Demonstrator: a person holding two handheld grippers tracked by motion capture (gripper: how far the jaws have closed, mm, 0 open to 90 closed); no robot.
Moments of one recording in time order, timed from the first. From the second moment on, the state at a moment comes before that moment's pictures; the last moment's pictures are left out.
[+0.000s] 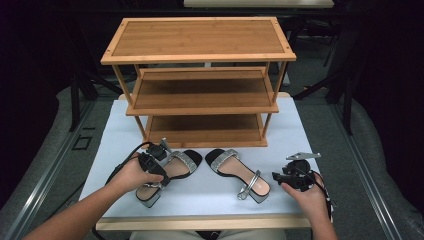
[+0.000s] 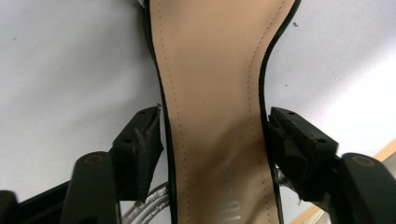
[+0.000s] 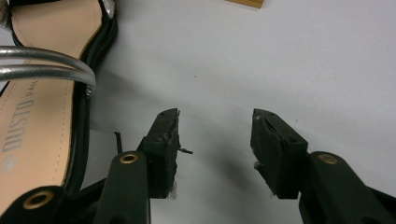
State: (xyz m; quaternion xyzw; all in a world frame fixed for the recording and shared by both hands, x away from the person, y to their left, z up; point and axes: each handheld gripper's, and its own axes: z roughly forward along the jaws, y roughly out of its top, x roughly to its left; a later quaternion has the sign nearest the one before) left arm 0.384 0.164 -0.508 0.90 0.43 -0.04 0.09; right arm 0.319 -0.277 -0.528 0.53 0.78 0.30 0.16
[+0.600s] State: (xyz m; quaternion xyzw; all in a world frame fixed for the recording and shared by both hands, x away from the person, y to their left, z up) left arm 0.387 0.166 -0.498 0.90 0.43 -0.04 0.07; right arm 0.319 -0.277 -0.530 0.53 0.78 0.30 0.15
